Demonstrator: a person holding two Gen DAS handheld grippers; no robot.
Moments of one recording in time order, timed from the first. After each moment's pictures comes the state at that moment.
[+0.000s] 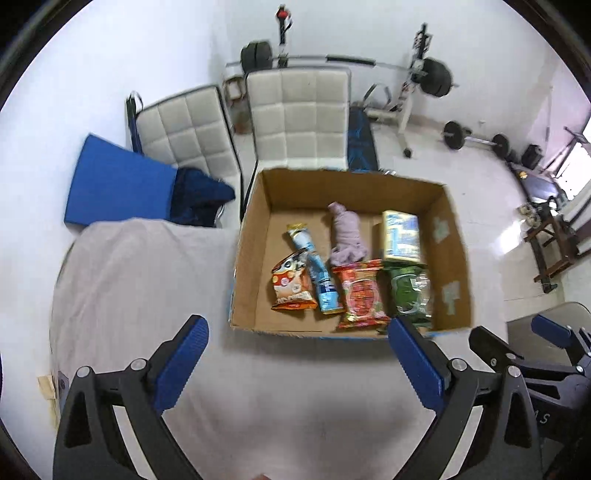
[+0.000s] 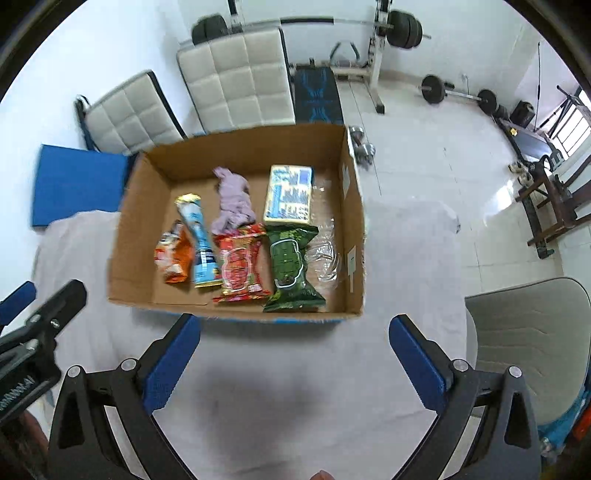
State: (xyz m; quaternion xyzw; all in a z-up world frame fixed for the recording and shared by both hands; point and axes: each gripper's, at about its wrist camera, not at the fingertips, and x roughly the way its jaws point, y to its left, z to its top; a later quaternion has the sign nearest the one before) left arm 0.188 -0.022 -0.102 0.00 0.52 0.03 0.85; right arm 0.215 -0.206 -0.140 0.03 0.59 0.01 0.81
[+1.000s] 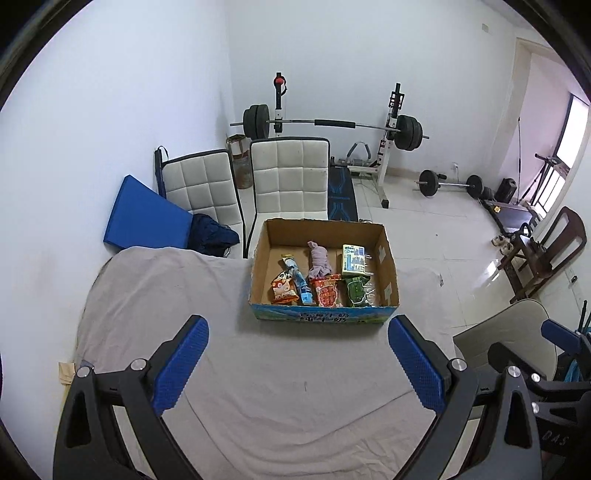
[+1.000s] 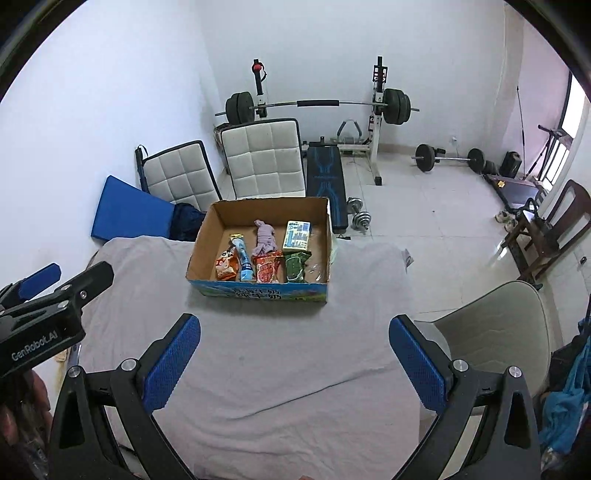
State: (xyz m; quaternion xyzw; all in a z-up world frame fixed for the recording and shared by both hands) left arm 0.019 -0.040 0.042 -0.01 0.43 0.02 0.90; right arm -0.016 -0.239 0.070 0.02 0.46 0.03 0.89
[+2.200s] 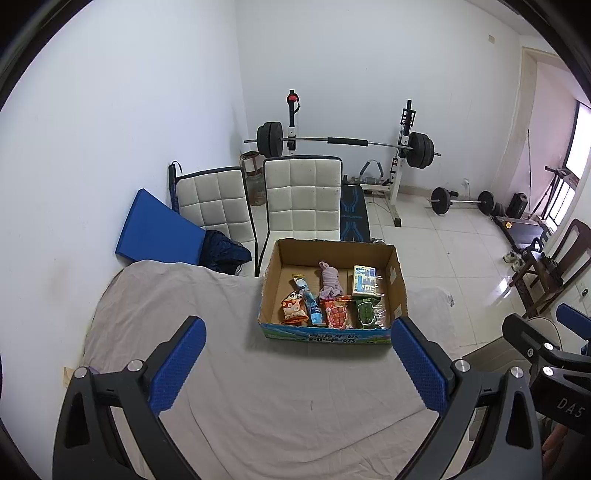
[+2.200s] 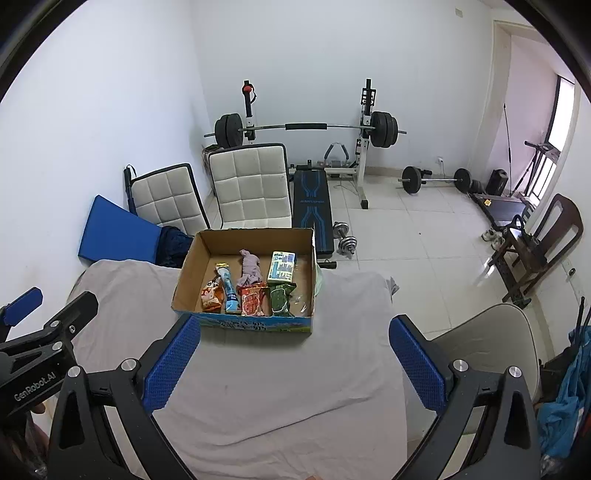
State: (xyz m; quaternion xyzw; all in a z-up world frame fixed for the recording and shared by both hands) left arm 0.029 -0.043 0.045 -0.01 0.40 0.04 0.92; right arm 0.017 -0.241 0.086 0.01 0.42 0.01 0.91
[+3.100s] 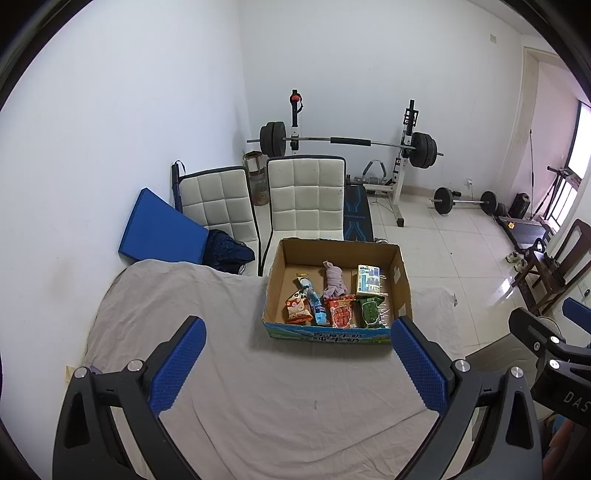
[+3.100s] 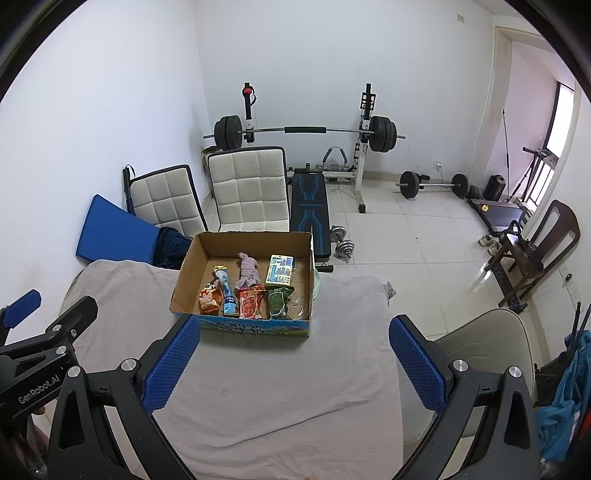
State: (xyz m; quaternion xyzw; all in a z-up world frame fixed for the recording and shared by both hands) left arm 0.032 -0.041 0.042 -0.01 0.40 0.05 0.92; right arm 0.016 -0.237 0.094 0.00 0.41 0.01 0.91
